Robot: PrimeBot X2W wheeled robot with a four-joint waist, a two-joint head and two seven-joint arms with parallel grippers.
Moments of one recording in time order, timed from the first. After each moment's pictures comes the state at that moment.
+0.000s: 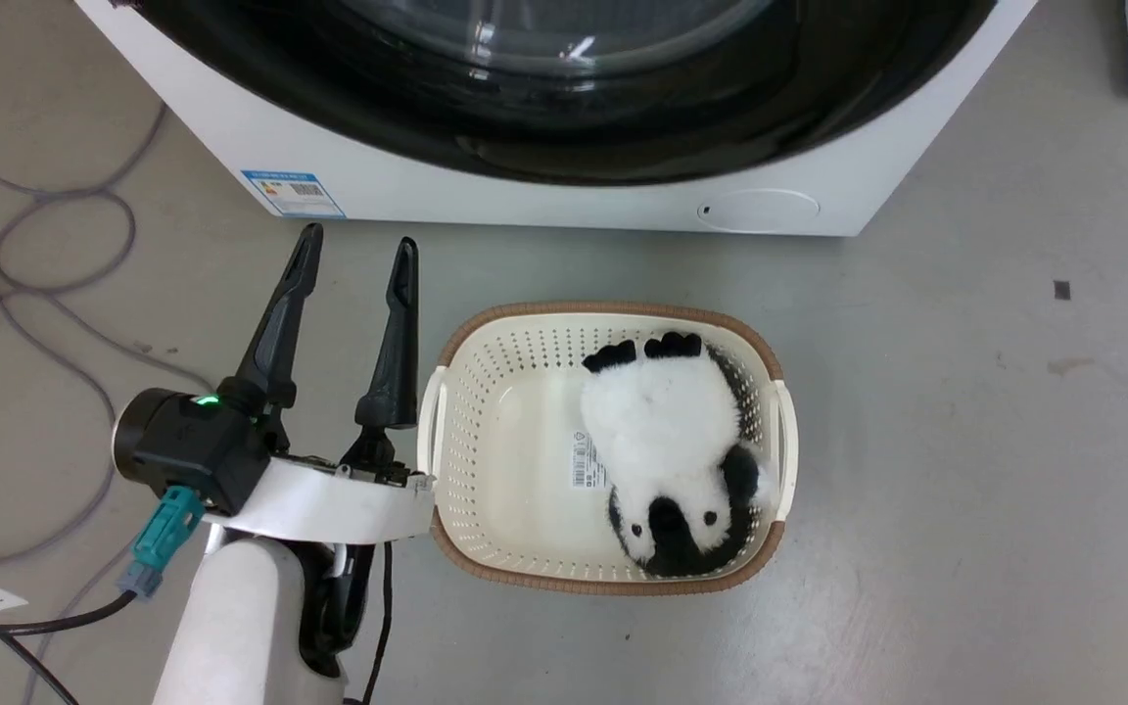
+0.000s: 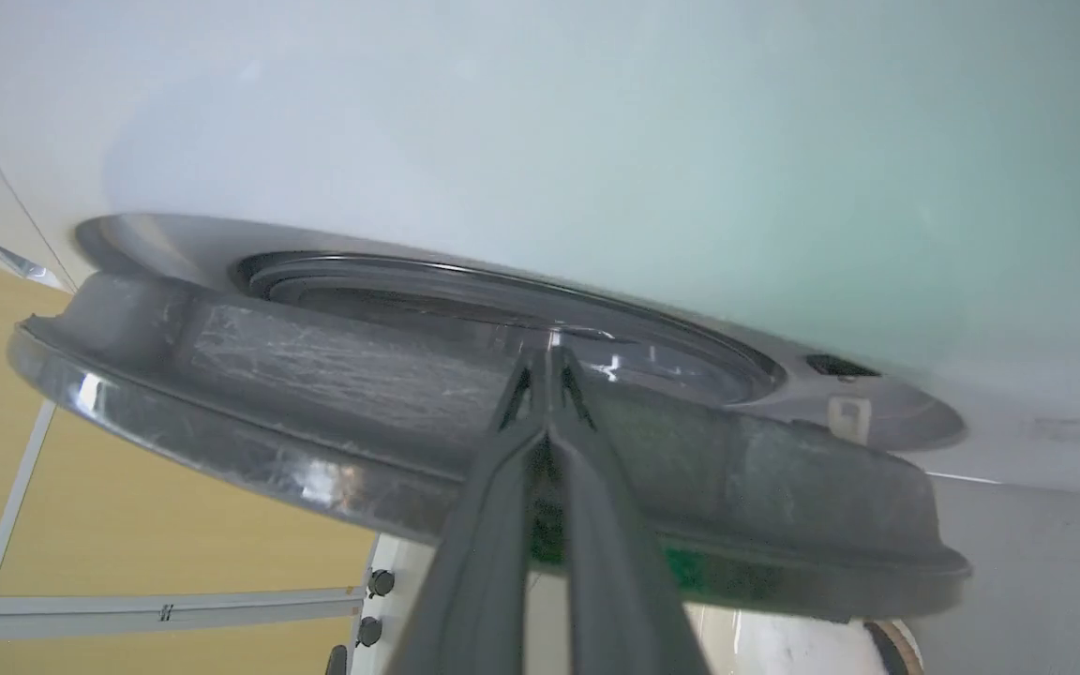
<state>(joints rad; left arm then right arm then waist) -0.31 0.05 -0.09 -0.02 -0.19 -0.13 -0.26 -1.80 -0.33 1.27 1.24 2.10 0.13 0.52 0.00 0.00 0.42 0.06</state>
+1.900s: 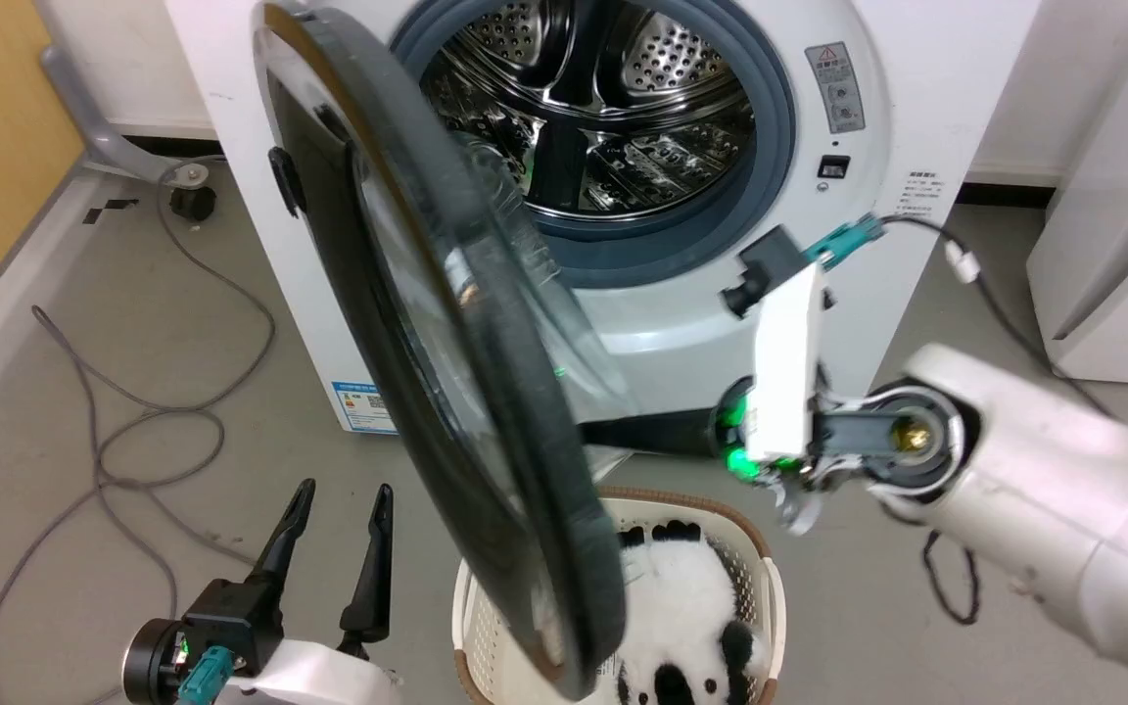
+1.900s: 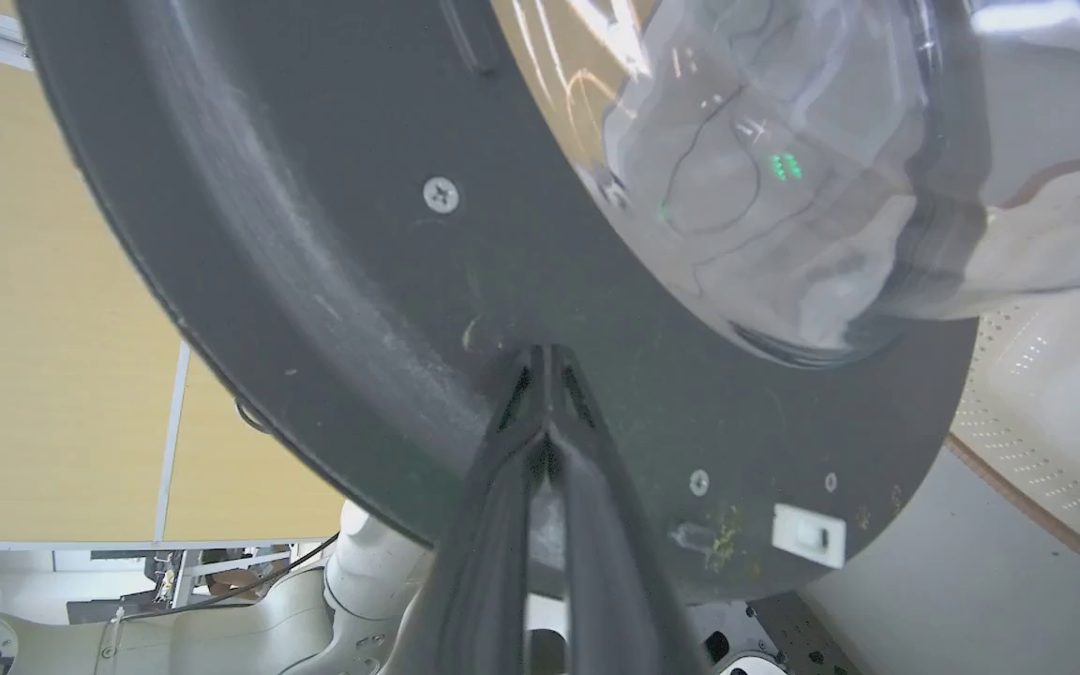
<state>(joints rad) -0.02 0.05 -0.03 0.14 -0.11 -0.13 -0.26 -1.08 -0.44 1.28 0.39 2.13 0.13 0.52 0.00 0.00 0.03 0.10</state>
